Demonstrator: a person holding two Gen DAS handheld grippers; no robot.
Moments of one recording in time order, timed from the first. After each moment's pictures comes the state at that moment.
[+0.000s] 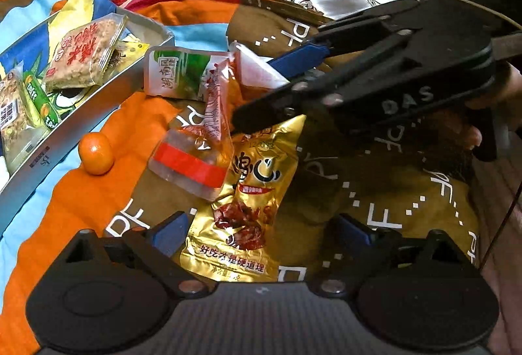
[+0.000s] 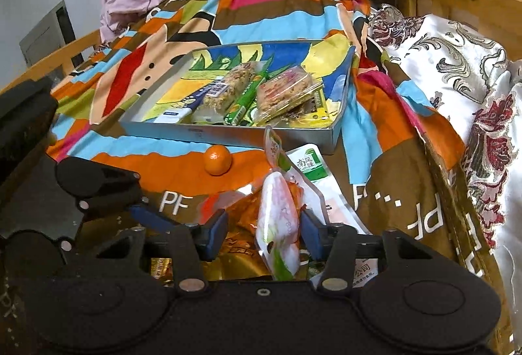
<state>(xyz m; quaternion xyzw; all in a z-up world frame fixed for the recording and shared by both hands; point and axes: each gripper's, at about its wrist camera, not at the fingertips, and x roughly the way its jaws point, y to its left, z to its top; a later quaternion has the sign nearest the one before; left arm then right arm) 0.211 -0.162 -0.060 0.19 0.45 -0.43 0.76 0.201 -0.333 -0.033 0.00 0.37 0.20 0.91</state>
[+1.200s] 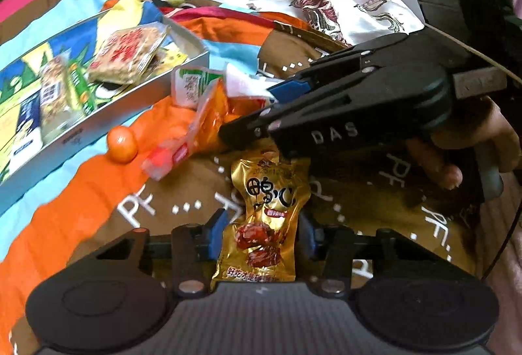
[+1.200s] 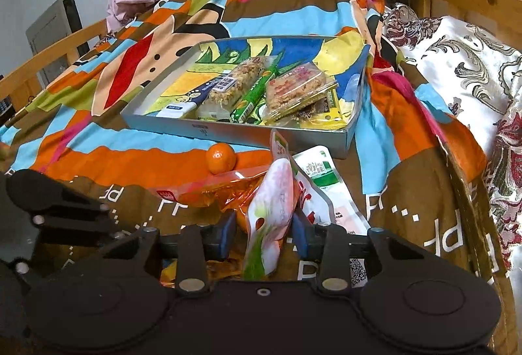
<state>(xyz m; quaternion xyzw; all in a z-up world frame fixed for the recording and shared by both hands) 0.185 -0.162 -0.045 0.13 0.44 -0.35 0.82 0.213 -0.321 -0.039 -0.01 0.38 0.22 0.90</state>
